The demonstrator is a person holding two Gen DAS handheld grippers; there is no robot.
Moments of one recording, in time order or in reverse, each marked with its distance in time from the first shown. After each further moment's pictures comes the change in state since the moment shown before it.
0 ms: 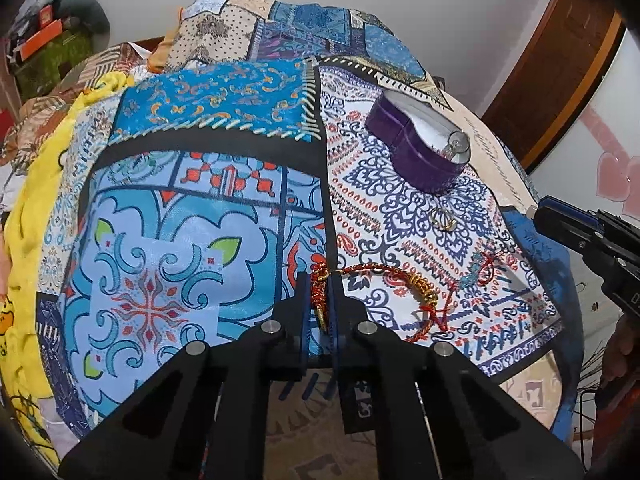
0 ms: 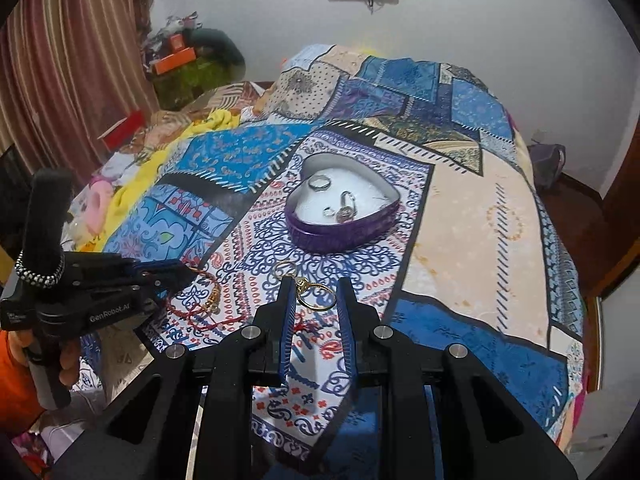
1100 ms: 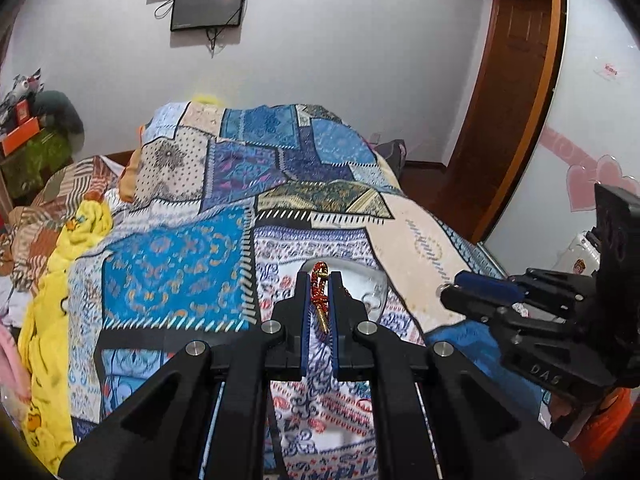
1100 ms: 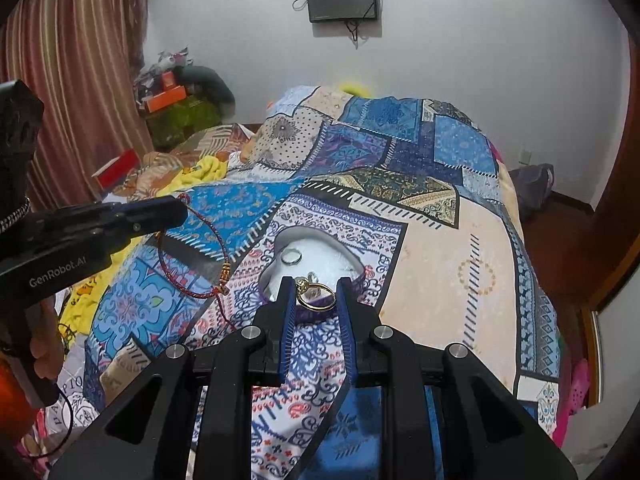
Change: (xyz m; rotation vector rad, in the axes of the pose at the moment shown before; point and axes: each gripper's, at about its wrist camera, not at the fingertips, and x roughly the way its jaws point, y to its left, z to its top) left arm -0.059 -0.066 0.091 0.171 -0.283 -0.052; right arm -0.014 -0.023 0.037 0.035 -0.124 -0.008
